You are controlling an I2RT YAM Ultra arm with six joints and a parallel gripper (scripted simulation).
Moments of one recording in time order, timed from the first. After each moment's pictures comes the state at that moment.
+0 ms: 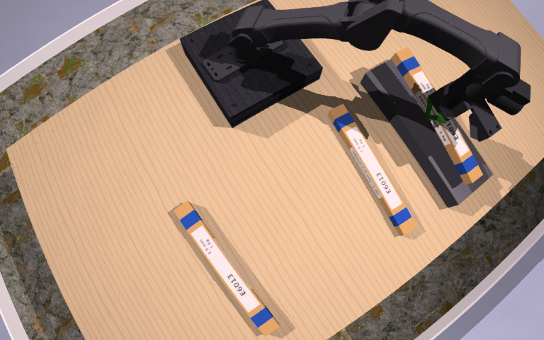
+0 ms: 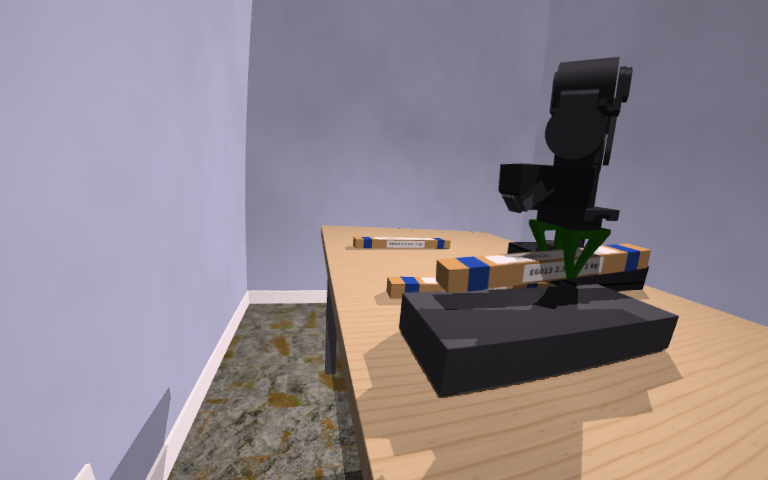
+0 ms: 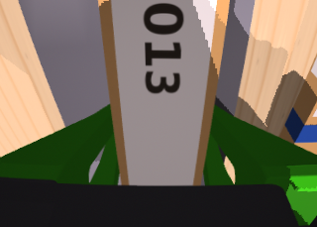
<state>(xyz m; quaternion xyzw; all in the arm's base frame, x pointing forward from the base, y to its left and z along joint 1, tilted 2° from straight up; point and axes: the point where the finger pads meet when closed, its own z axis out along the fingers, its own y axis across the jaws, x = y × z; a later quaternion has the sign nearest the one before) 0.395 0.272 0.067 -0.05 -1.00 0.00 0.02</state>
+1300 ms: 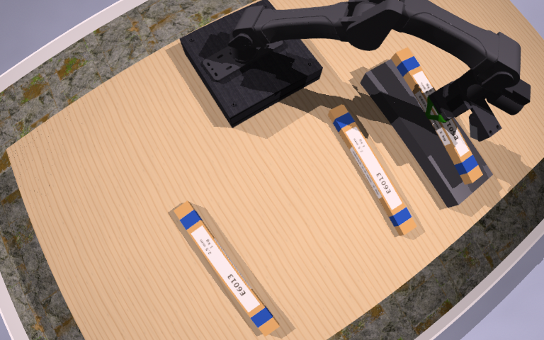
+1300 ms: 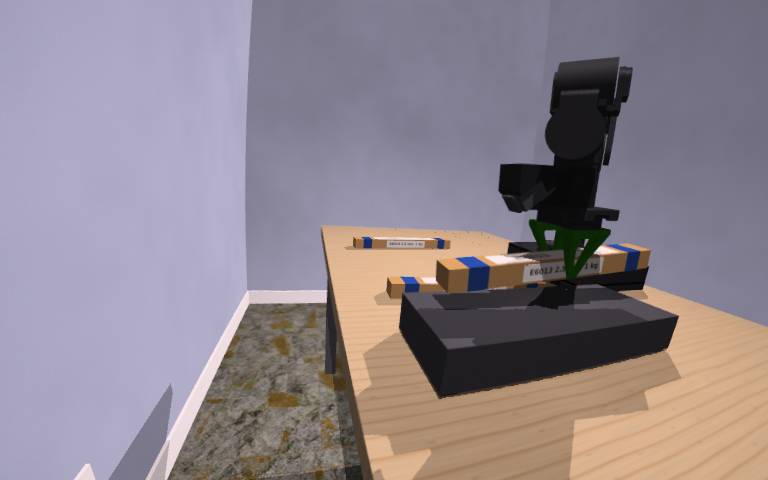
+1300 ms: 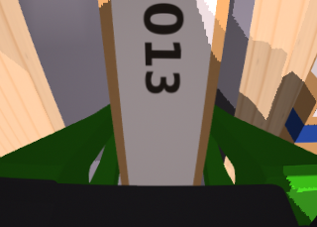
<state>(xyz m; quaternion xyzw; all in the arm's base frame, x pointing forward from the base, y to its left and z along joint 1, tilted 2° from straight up) 0.395 0.272 0.067 -0.05 -1.00 0.00 0.02</state>
